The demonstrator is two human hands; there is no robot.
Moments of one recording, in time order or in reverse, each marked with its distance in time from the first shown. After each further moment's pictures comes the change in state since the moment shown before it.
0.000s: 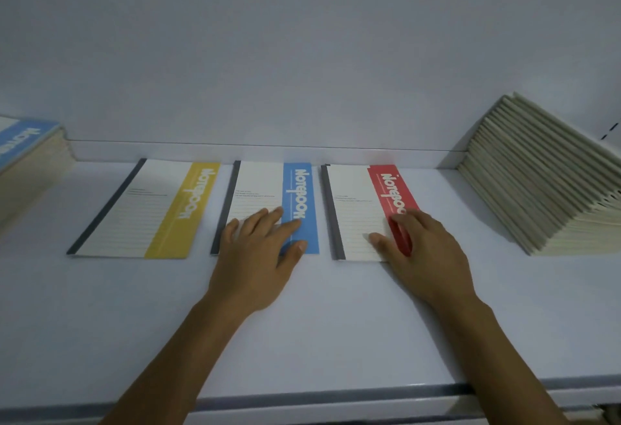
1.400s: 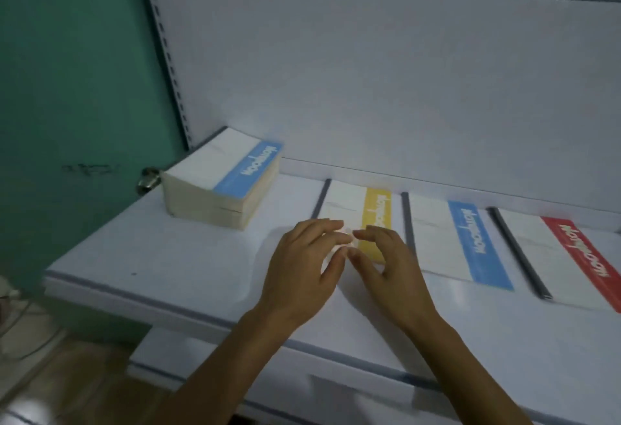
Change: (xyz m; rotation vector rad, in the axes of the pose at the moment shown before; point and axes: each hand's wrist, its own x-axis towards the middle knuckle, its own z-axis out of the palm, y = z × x) left_hand -0.108 -0.138 -0.111 -0.261 0.400 0.000; right_hand -0.052 -0.281 0.054 0.639 -0.148 -0.314
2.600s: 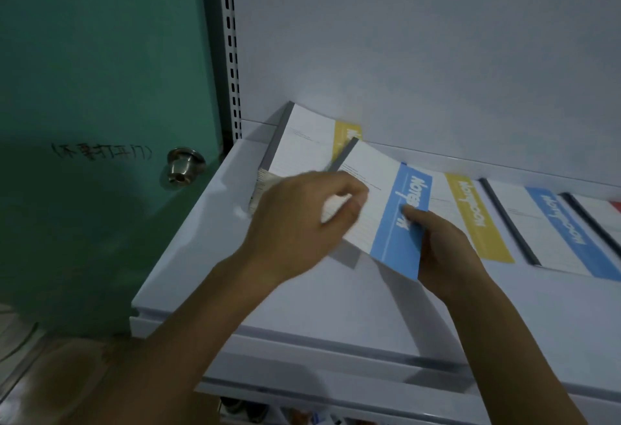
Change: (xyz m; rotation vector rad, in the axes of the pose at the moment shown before) left_hand 0.036 -0.150 -0.154 -0.313 -0.054 0.135; right_hand 0.065 -0.100 0.113 1.019 0.111 0.795
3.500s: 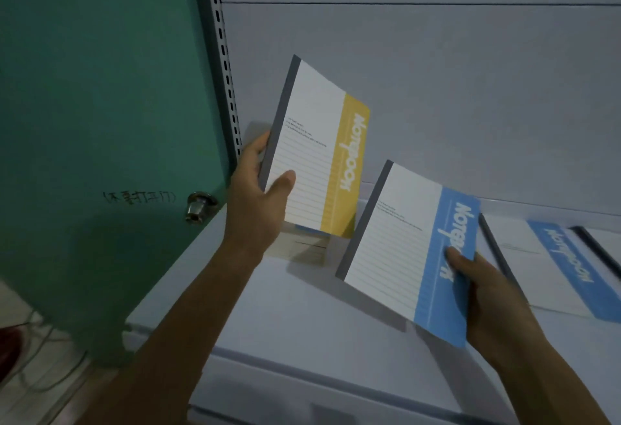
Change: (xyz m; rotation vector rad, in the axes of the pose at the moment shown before) left_hand 0.041 0.028 0.009 -0.285 0.451 -0.278; right_hand -0.023 -0.029 -0.084 -0.013 -0.060 -0.146
